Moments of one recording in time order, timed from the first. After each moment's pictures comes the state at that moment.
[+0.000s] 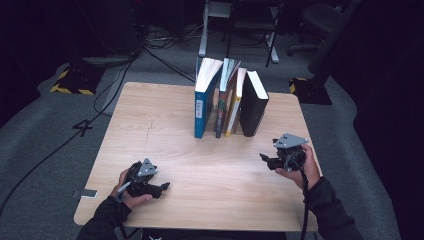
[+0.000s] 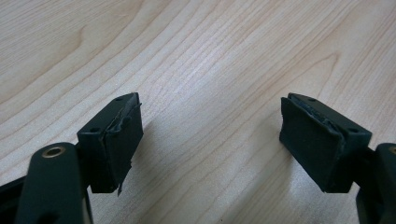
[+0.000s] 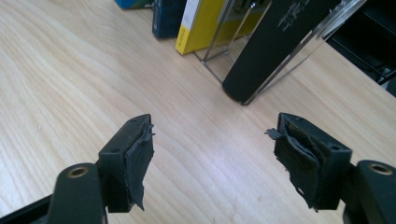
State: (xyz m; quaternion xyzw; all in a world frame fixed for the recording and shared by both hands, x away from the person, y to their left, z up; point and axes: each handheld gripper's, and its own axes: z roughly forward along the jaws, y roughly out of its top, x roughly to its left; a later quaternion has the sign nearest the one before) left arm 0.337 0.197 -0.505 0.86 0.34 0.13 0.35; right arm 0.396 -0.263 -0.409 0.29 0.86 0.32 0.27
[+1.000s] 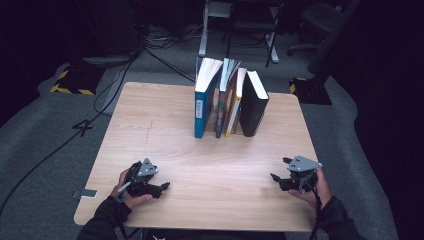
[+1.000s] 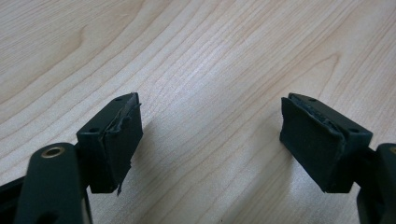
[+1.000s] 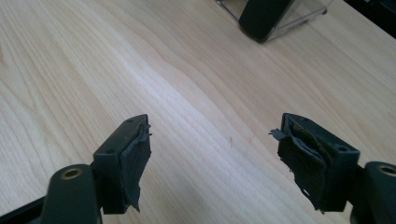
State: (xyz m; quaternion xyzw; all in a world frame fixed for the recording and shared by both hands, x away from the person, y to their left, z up) left arm 0.337 0.197 -0.505 0.86 0.35 0.13 0.35; right arm 0.358 -0.312 -0.459 0.28 0.87 0.33 0.26
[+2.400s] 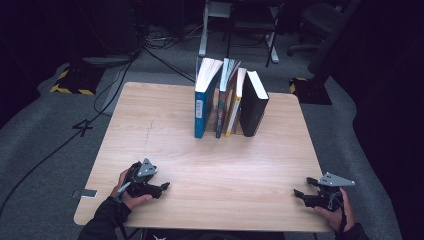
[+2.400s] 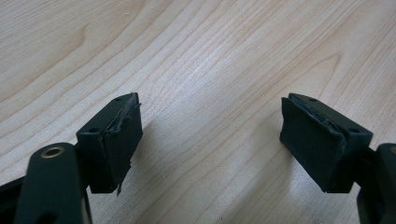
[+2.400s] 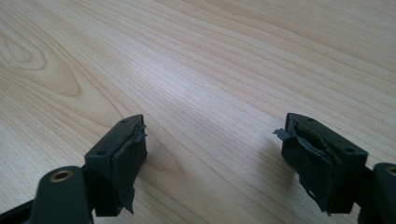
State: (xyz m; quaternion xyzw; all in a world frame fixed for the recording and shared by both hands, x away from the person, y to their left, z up) left arm 0.336 0.197 -0.505 0.86 0.35 0.14 0.35; right arm 0.324 -0.404 -0.505 0.41 0.82 0.36 0.19
